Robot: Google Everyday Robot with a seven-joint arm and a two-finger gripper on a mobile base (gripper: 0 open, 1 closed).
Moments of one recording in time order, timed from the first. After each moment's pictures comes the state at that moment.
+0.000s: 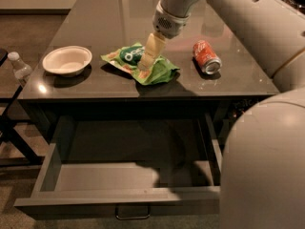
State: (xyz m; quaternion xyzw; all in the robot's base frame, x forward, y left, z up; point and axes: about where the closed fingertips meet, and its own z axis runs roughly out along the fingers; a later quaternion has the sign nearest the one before) arm 0.677 -0.032 0.899 -0.51 0.84 0.07 0.18
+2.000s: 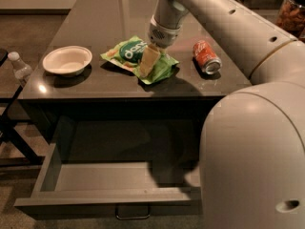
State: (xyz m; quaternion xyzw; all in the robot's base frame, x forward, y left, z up) arm 0.700 -0.022 0.851 -0.51 0.85 0.07 0.14
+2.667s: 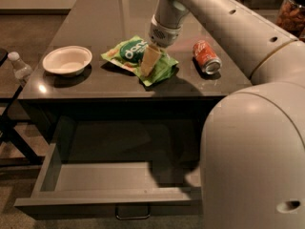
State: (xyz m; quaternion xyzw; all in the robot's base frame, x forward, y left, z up) arm 0.700 -0.022 0.851 -0.51 0.85 0.07 0.14
